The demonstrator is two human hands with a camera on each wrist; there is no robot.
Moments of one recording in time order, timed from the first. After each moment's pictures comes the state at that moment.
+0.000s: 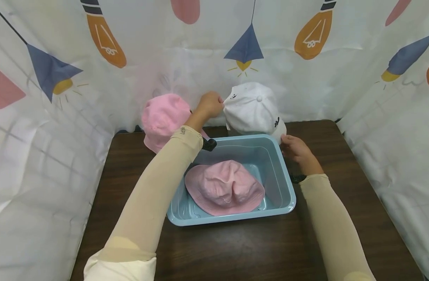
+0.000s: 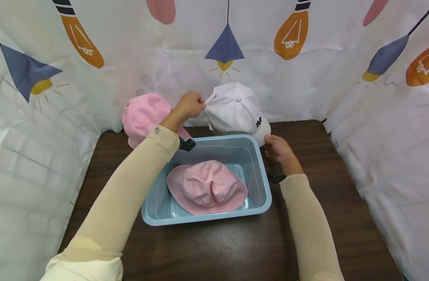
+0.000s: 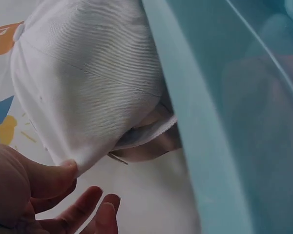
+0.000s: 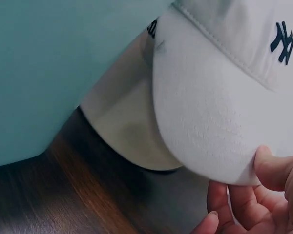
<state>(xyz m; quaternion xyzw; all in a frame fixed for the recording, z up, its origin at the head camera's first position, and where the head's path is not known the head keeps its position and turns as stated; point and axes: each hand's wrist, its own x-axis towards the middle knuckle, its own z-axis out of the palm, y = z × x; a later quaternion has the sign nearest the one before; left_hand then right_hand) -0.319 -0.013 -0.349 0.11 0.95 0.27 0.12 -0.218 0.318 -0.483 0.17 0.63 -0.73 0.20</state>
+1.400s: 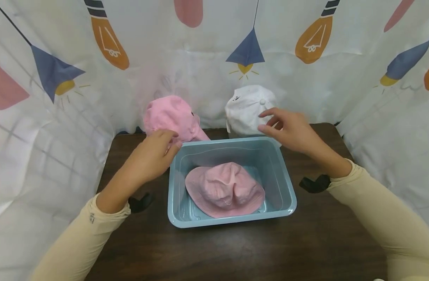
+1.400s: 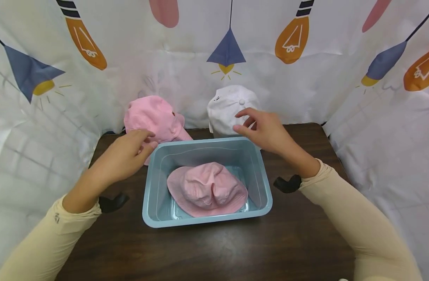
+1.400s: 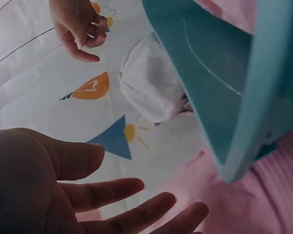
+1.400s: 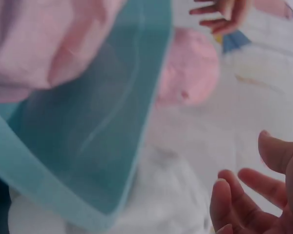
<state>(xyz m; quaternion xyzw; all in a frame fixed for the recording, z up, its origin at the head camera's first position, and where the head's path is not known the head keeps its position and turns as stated) -0.141 -0.156 -0.313 0.21 0.96 0.21 0.03 -0.170 0.227 -0.310 -0.17 0.95 -0.27 -0.03</state>
